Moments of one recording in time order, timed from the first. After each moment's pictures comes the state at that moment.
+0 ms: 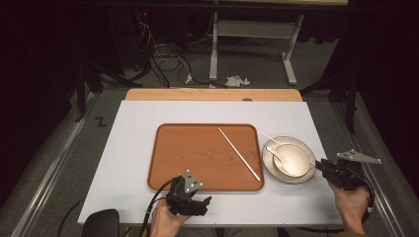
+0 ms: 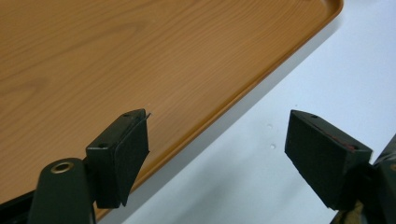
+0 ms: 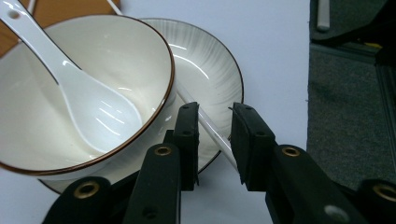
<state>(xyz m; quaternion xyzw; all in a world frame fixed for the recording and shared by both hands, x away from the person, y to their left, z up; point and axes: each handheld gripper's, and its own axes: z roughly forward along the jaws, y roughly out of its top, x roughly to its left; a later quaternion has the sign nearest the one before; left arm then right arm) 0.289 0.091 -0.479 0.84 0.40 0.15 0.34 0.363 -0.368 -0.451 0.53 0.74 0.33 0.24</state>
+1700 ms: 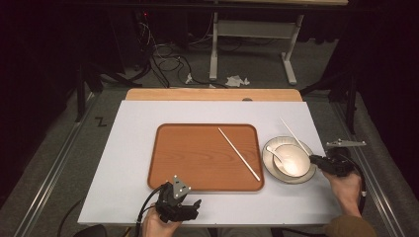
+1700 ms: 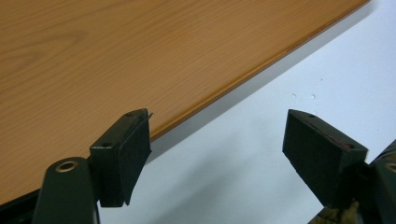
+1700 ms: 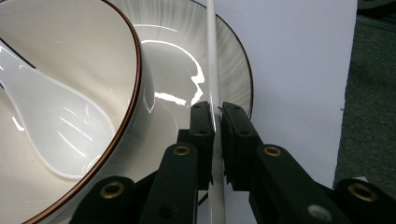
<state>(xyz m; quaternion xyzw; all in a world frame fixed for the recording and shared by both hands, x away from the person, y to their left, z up) 0.272 0.111 -0.483 0.82 0.45 0.16 0.33 0.412 -0.373 -0.468 0.53 0.78 0.30 0.17</state>
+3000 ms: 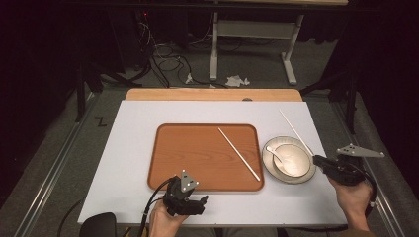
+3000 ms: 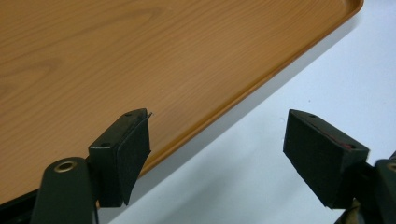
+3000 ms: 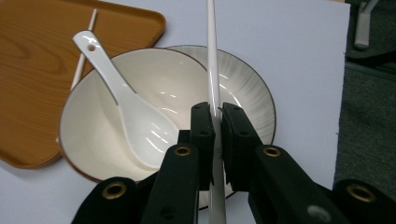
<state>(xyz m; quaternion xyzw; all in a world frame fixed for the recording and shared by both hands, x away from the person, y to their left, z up) 0.289 0.097 -0.480 0.83 0.42 0.15 0.34 0.364 -0.361 -0.429 0.49 0.77 0.36 0.21</state>
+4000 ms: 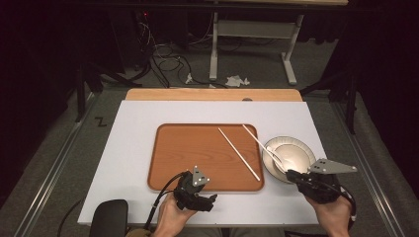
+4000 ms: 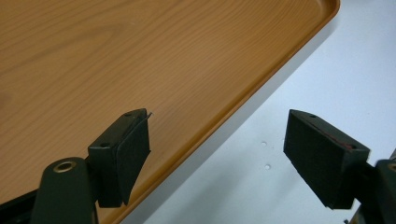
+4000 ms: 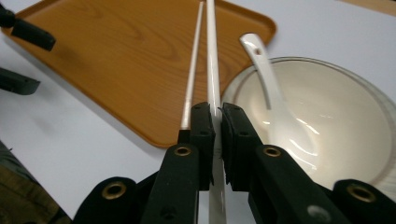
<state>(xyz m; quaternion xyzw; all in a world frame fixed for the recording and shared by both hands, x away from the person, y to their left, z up) 0.307 0.075 -0.483 0.85 0.38 0.12 0.34 0.314 -0.276 -0.413 0.40 0.82 0.37 0.18</state>
